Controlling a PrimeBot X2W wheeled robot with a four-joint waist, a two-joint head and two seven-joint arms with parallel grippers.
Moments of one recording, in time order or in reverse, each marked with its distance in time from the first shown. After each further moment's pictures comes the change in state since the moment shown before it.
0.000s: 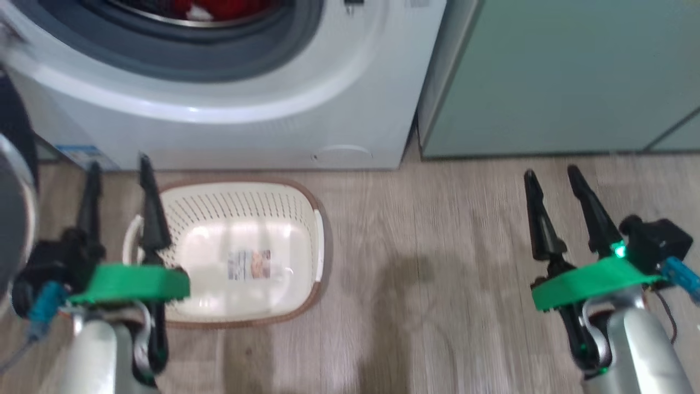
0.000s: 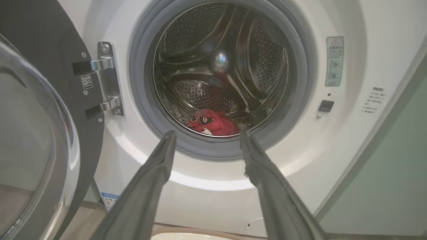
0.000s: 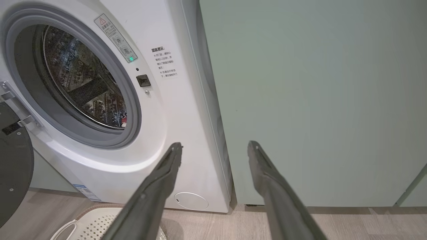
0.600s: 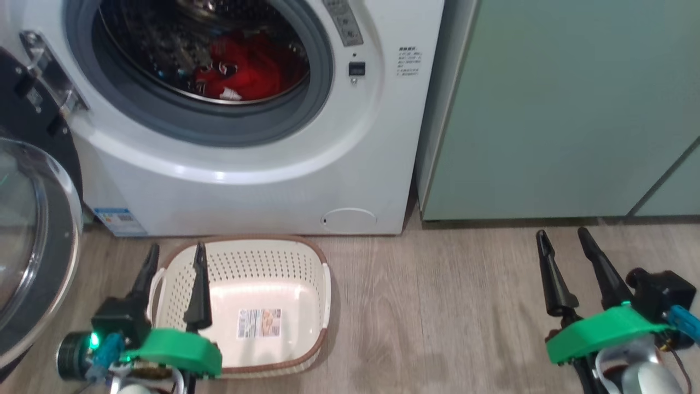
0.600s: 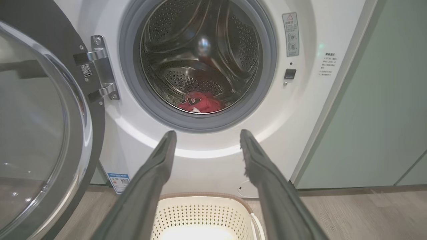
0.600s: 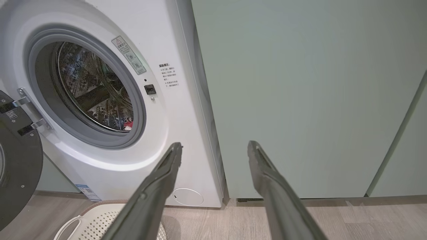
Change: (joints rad) left arm 0.208 0.010 -0.101 0.032 0.068 -0.015 0.050; right arm 0.188 0.001 -0.055 -0.044 -0.009 0.000 0.063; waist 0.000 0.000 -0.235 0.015
